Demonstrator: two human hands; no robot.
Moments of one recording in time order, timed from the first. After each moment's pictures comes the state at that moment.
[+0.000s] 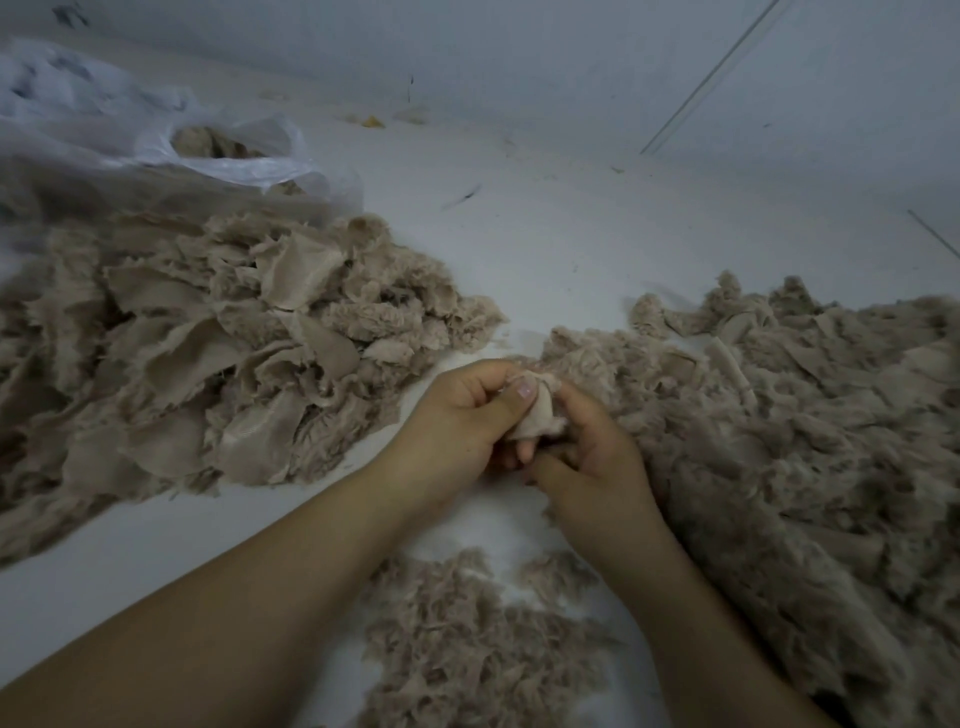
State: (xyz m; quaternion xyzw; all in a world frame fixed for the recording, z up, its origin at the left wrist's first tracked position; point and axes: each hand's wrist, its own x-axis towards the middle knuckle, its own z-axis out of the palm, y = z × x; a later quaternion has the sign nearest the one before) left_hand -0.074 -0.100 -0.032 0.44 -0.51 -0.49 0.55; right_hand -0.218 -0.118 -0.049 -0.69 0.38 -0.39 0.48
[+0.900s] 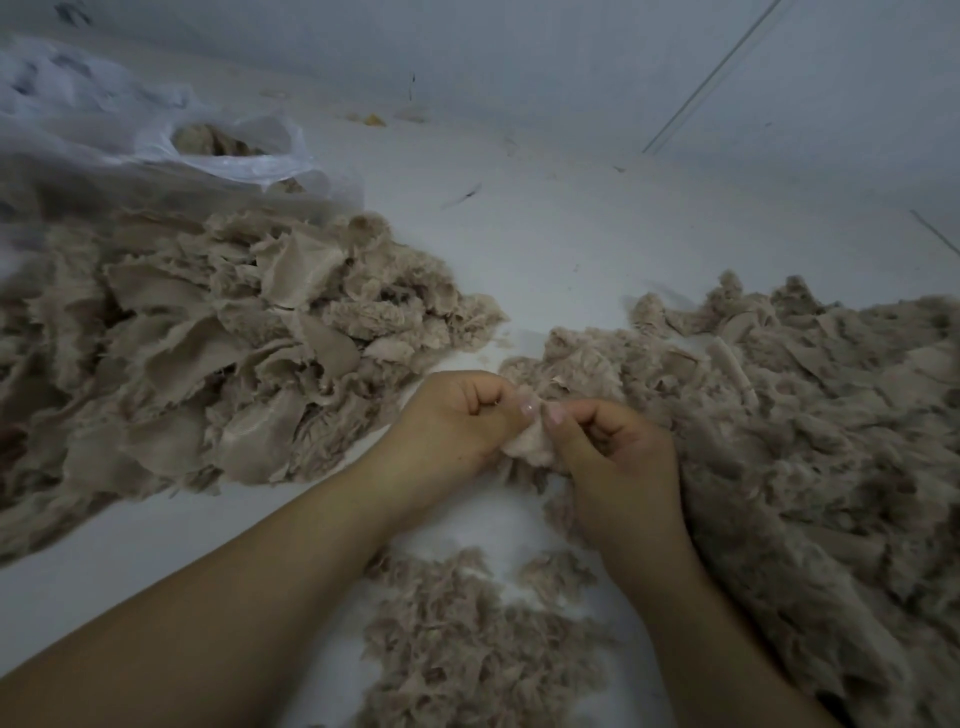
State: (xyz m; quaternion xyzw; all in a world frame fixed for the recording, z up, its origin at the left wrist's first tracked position) left_hand -0.068 -0.096 -0.031 0.50 -0.49 -0.48 0.53; right_hand -0.220 -0.116 -0.047 -0.62 0.42 -0.50 0.44
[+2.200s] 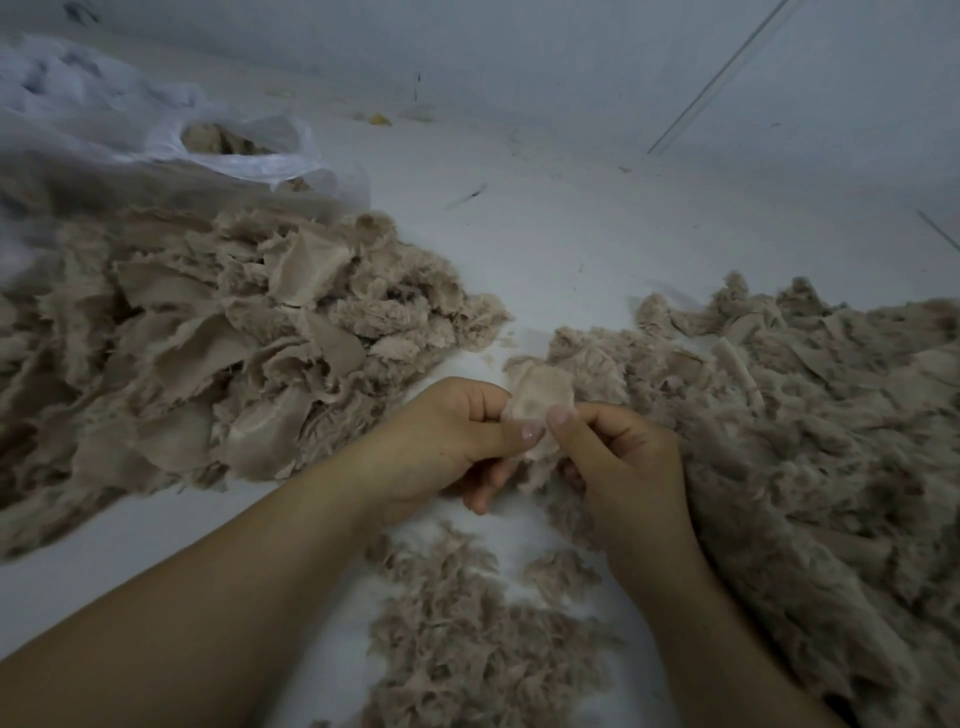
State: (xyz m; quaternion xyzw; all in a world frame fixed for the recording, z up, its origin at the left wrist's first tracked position) left_hand -0.056 -0.087 -0.020 0.48 -0.51 -0.58 0.42; right_hand -0.223 -0.113 -0.045 -0.62 0.40 -0.49 0.47
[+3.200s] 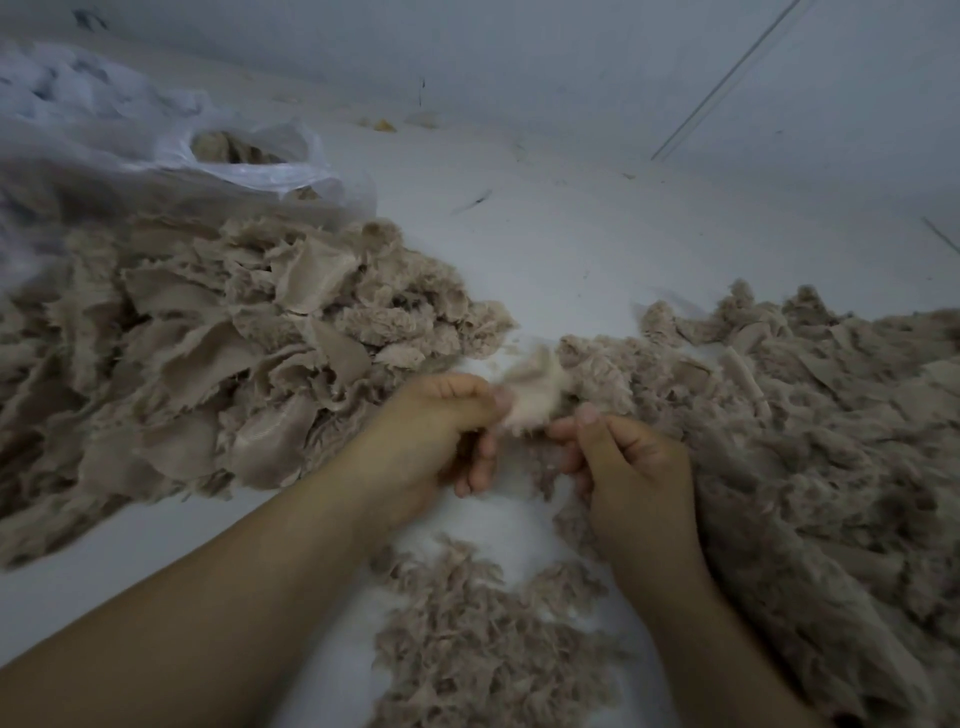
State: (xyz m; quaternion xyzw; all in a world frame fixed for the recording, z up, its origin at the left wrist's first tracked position) left_hand -0.050 -0.095 -0.028 0.49 -0.36 -0.57 0.55; right_hand -0.221 -0.115 -0.045 -0.60 0.44 -0.51 0.43
